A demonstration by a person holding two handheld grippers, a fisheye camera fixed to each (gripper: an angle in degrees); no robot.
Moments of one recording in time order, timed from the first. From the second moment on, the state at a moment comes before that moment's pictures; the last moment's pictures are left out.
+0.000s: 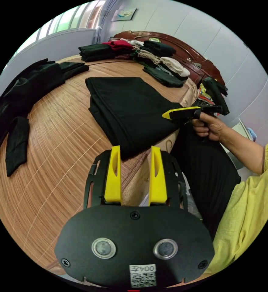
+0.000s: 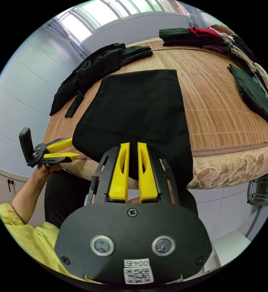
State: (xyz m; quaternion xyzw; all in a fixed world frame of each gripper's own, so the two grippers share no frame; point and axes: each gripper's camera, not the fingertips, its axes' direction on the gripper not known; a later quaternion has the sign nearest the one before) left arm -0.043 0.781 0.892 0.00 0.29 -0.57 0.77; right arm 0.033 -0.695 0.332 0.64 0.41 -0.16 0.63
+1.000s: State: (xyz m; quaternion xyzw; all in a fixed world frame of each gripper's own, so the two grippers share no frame) left arm 0.031 0.907 0.814 -0.05 0.28 -0.70 0.65; right arm 0.055 -0.635 0.471 0.62 0.51 -0.28 0.52
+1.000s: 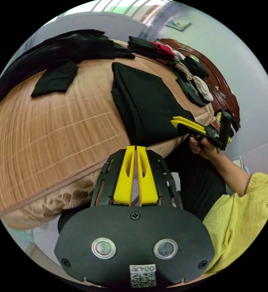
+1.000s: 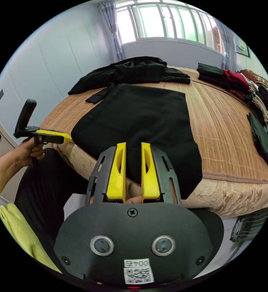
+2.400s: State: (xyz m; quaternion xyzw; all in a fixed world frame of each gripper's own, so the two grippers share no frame) left arm 0.021 0.879 0.866 0.00 0.21 -0.78 0.59; right arm 0.185 -0.604 0.375 0.62 0.43 -0.25 0.61
